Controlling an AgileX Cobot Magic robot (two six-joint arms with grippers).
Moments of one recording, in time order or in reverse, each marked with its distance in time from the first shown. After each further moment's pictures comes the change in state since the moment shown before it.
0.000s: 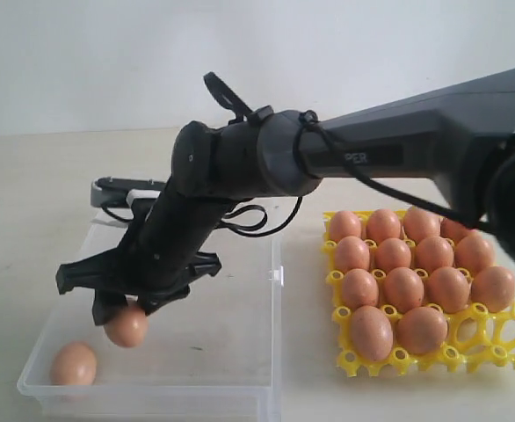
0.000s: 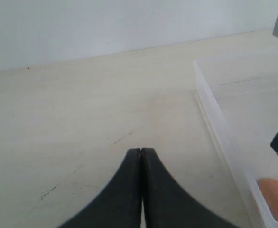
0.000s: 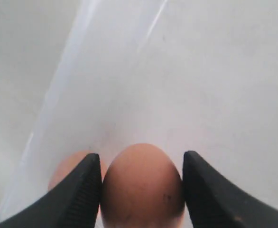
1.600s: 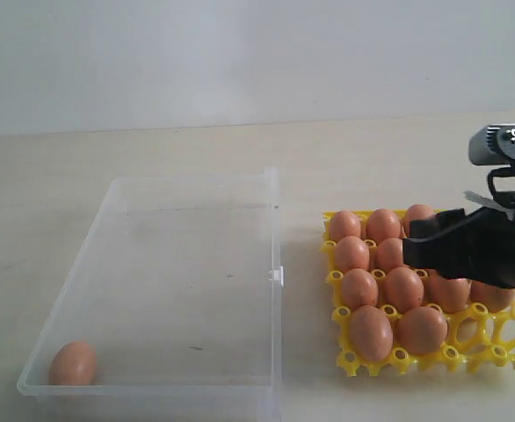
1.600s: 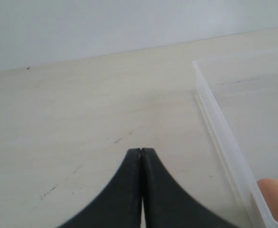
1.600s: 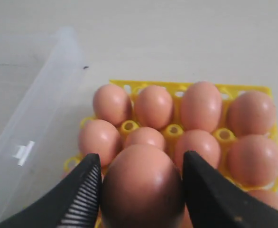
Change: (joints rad) left arm 0.000 0.000 0.000 0.000 0.000 0.000; right arm -0.405 -1.021 1.201 0.186 -0.816 -0.493
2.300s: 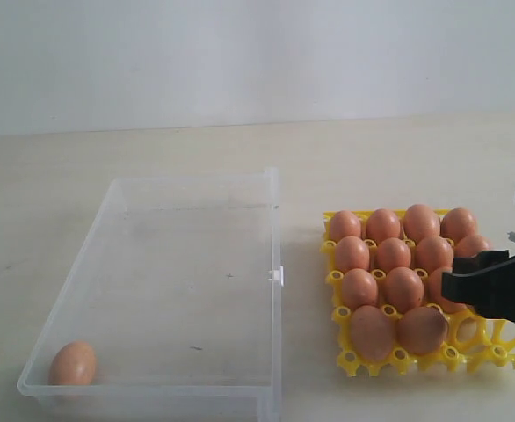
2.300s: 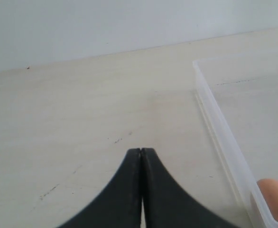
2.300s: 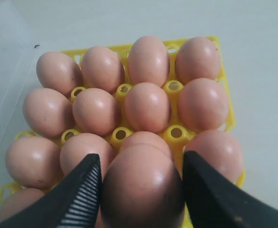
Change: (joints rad) left arm 0.000 0.000 0.000 0.000 0.000 0.000; right arm -0.059 -0.034 0.131 0.023 -0.055 0.056
